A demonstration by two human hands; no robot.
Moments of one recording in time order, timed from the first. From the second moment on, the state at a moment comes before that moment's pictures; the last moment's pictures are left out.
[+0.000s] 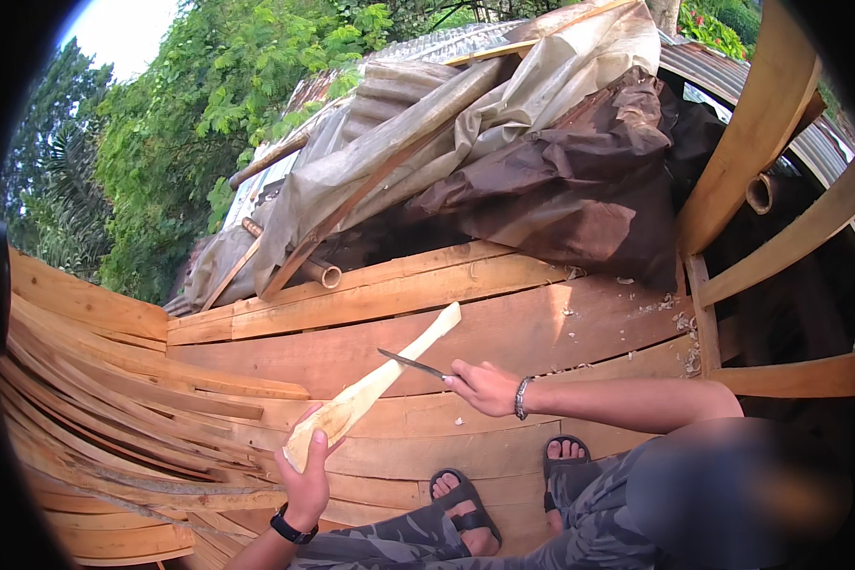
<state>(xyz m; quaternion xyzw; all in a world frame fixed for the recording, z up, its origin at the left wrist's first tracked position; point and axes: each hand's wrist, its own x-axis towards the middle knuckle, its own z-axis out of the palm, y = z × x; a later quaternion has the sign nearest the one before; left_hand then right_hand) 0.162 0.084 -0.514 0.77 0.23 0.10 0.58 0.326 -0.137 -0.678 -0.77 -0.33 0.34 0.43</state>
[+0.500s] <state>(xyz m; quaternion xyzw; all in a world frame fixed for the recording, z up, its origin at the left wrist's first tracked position) 0.133 0.095 -0.501 0.96 -0.02 0.00 0.28 0.321 -0.144 -0.724 -0.79 -0.32 0.36 0.38</state>
